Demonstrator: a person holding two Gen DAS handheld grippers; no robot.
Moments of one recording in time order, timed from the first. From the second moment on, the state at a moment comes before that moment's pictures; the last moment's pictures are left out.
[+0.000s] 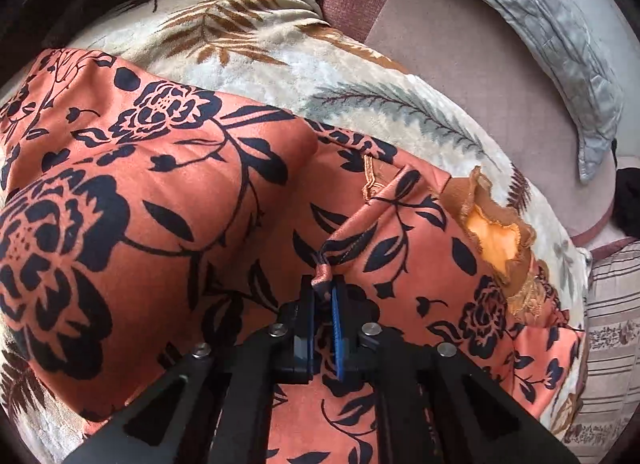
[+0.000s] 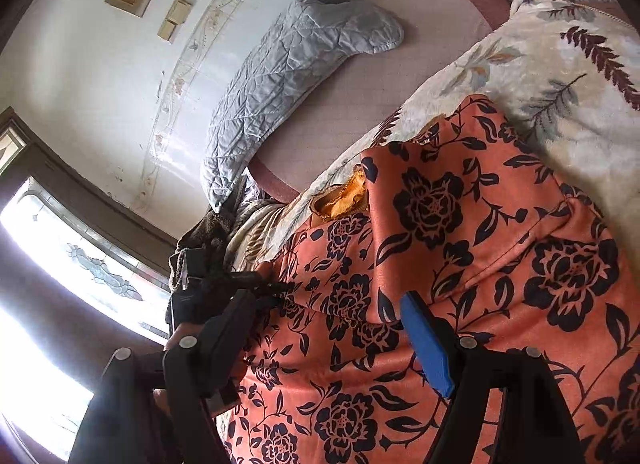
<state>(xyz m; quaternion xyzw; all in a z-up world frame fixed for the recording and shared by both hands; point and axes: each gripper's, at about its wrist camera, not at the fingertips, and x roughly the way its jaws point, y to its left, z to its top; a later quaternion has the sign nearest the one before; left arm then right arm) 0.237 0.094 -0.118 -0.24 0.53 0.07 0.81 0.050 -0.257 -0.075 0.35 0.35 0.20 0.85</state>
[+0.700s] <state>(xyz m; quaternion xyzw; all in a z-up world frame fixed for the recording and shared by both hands) 0.132 0.102 -0.124 -0.11 0.46 0.13 0.87 0.153 -0.348 -0.094 0.46 0.38 0.15 0.79</state>
